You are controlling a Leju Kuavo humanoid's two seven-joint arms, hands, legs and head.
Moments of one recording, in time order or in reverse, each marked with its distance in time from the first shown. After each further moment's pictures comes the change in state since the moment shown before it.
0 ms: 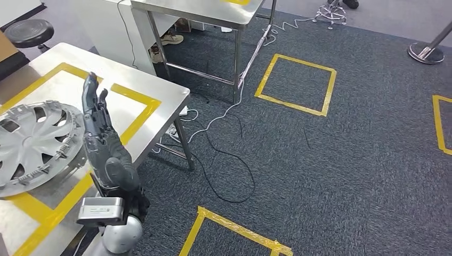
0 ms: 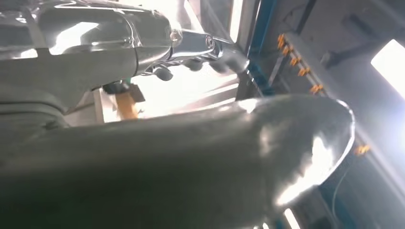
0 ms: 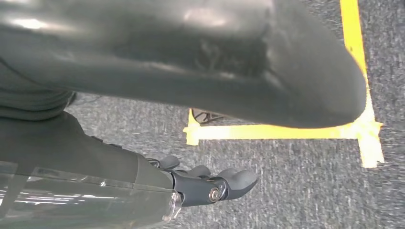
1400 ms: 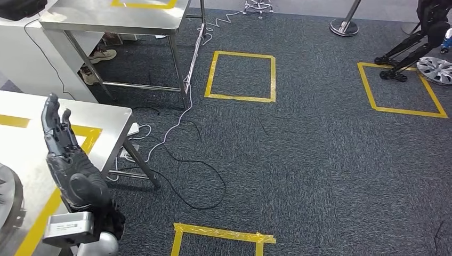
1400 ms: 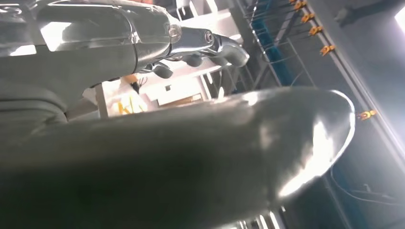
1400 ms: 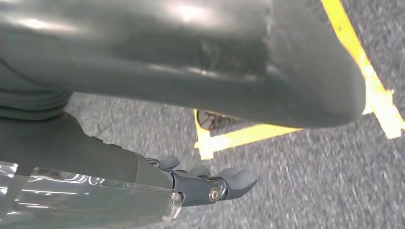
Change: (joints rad) left arm 0.180 -0.011 0.134 -0.107 0.019 0.000 -0.051; right arm -0.013 0.015 0.010 0.000 0.044 -0.042 0.036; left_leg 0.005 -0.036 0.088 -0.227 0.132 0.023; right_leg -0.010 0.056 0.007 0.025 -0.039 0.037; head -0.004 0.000
